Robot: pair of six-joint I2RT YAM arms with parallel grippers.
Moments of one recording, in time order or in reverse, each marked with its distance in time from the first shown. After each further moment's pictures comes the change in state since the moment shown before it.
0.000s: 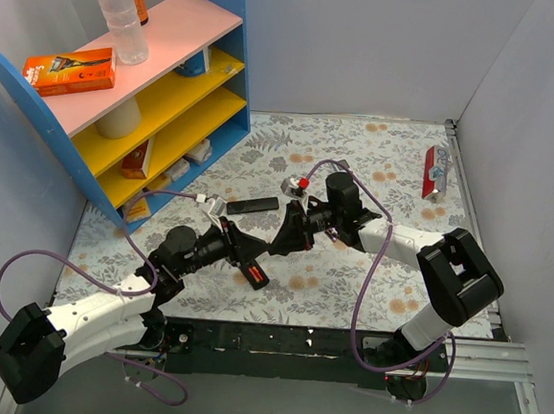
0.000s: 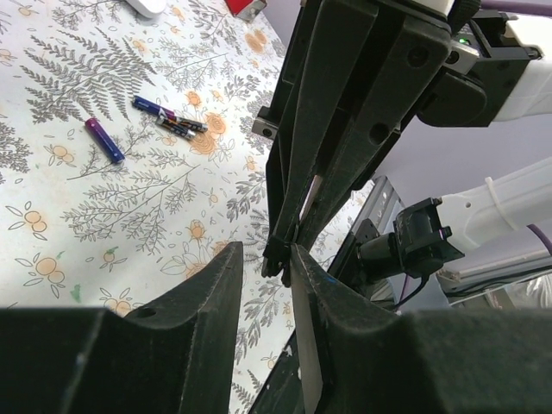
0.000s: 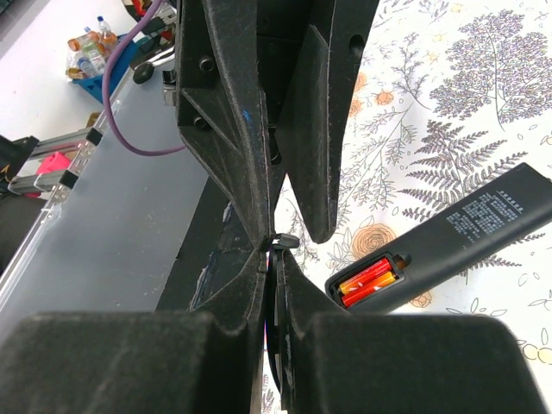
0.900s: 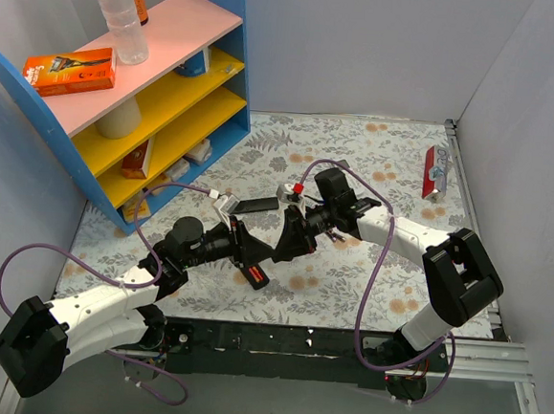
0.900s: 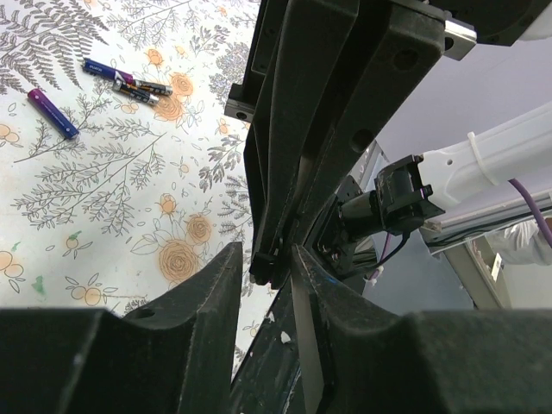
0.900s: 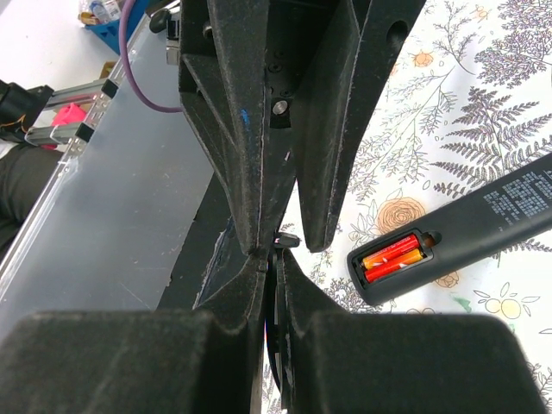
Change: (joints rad) left arm 0.004 0.061 0.089 -0.089 0.162 0.027; right arm 0.006 0.000 0.159 -0.607 -0.048 -0.435
